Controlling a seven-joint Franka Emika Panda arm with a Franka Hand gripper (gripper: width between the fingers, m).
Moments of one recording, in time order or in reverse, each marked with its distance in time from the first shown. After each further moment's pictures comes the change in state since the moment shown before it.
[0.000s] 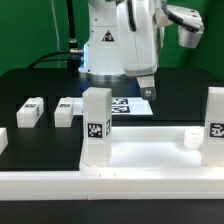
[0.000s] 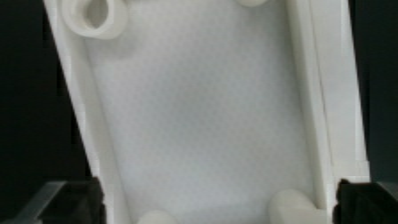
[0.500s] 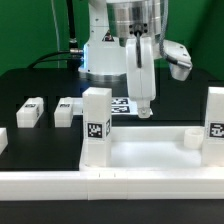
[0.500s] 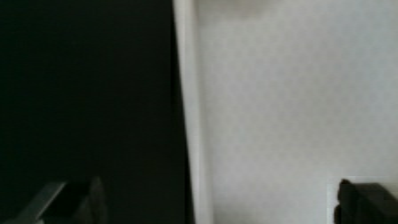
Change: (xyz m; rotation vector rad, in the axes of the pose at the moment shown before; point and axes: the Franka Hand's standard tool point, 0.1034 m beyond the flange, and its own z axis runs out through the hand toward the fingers) arm 0.019 0.065 0.045 -0.033 0.057 -0.089
